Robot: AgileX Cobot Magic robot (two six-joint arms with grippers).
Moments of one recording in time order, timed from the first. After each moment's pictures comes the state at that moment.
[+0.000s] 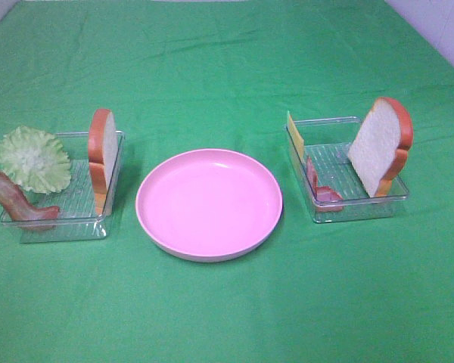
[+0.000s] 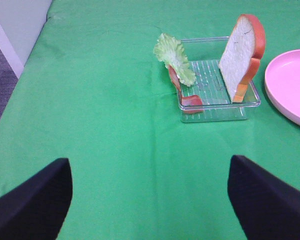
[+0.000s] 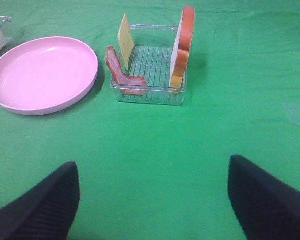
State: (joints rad) left arm 0.03 0.00 -0.50 -0.02 1.05 0.01; right arm 0.01 -0.01 -0.51 0.16 1.08 -0.20
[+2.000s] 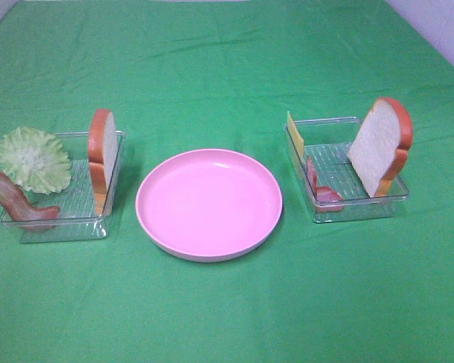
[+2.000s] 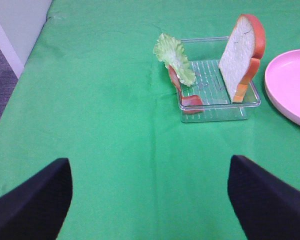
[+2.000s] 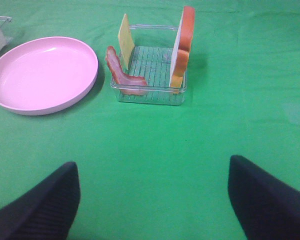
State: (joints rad) left arm 0.03 0.00 -0.50 -0.02 1.05 0.01; right arm 0.01 -0.01 -0.51 0.16 1.08 -0.20
